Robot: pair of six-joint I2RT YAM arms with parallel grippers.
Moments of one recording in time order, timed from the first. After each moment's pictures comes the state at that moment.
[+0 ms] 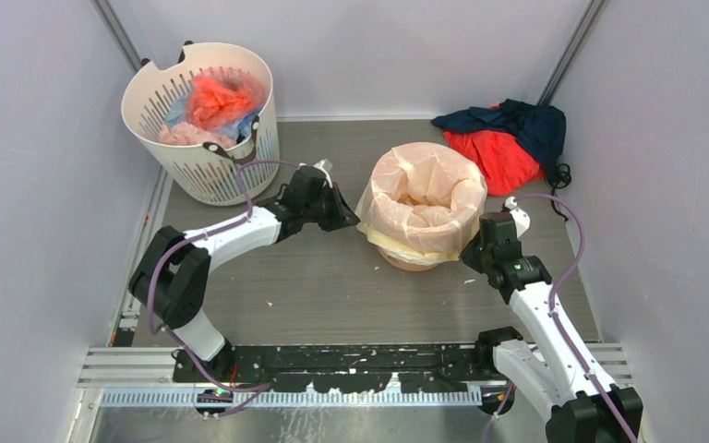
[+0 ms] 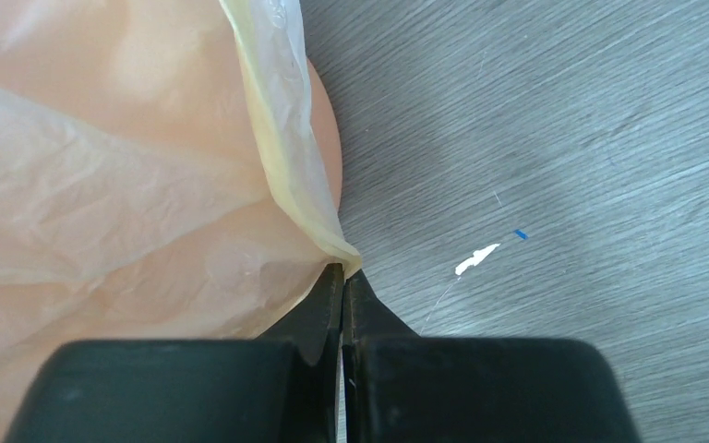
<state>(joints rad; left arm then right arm) -0.63 1.63 1.06 -0.06 0.23 -0.88 0.18 0.81 0.61 -0.60 0.18 0.71</state>
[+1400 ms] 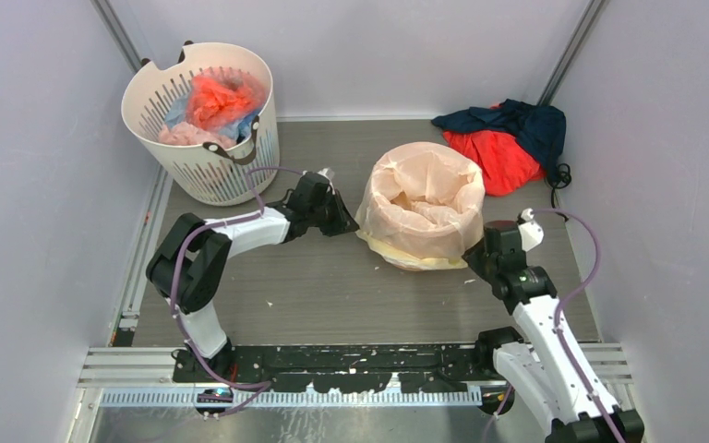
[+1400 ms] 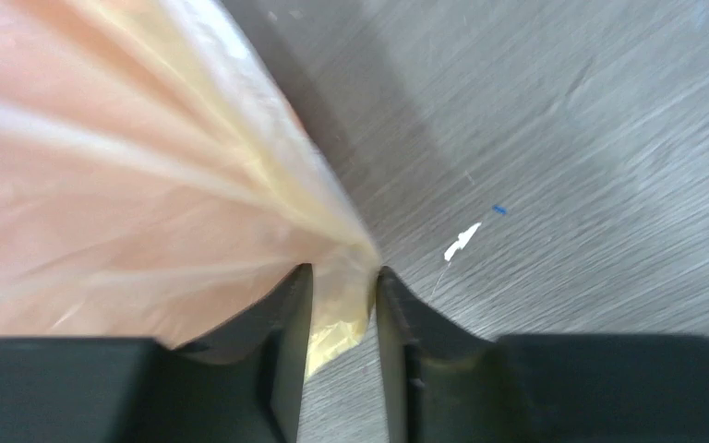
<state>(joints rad) -0.61 1.77 1.03 0.03 0.23 -0.87 0.17 0.73 0.53 -0.63 0.25 0.90</state>
